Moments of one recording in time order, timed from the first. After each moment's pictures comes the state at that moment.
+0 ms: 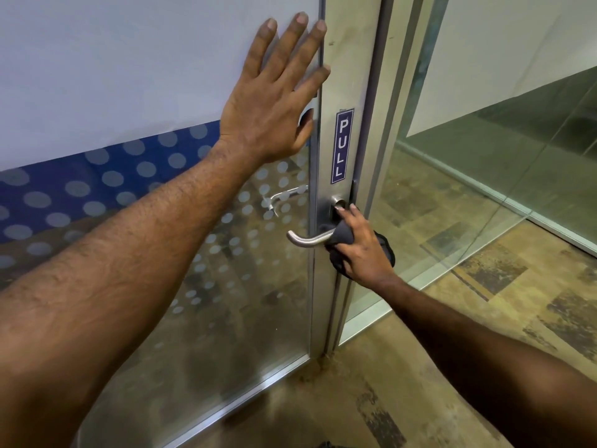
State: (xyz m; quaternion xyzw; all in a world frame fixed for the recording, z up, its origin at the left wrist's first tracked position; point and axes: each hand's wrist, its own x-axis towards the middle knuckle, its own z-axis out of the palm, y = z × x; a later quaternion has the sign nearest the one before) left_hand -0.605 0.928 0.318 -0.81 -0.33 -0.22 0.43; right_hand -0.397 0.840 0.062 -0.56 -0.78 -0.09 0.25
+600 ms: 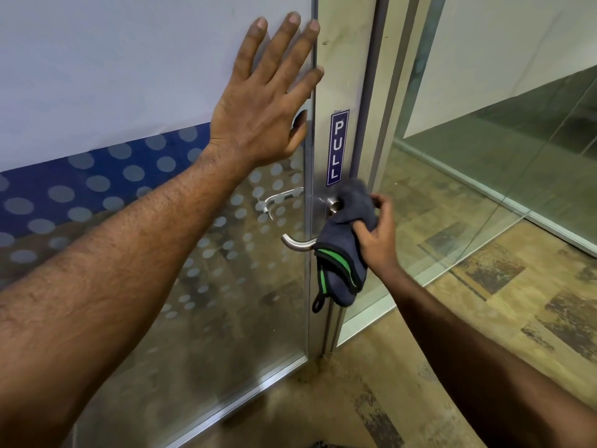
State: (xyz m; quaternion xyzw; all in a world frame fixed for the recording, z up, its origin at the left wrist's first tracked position) left_hand -0.603 0.931 0.315 -0.80 -0.33 -0.23 0.45; right_hand -0.401 0.847 0.102 -0.57 -0.49 0.19 0.63
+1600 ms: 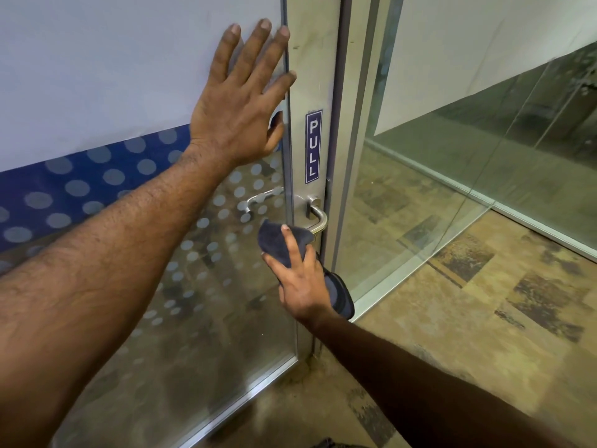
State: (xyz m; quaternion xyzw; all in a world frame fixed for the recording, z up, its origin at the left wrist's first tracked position) left_hand -0.604 0.930 0.316 -0.82 -0.32 -0.22 0.41; right_hand -0.512 0.796 0.066 -0.67 -0.71 -0.04 0.20
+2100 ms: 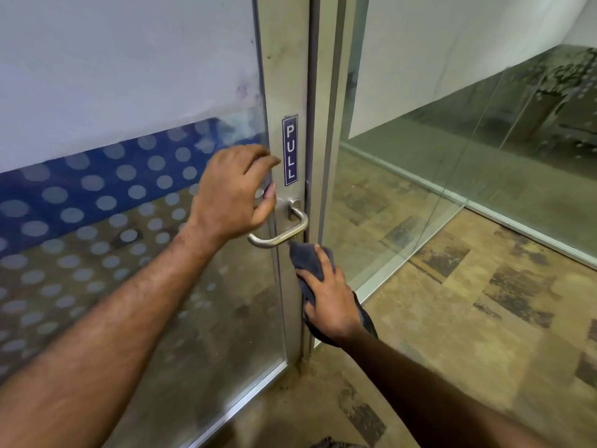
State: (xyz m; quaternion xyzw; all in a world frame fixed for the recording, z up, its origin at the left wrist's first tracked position) left_hand -0.617 0.874 0.240 -0.88 -0.23 -0.37 0.20; right_hand -0.453 0.741 0.050 -0.73 -0.65 0.00 0.20
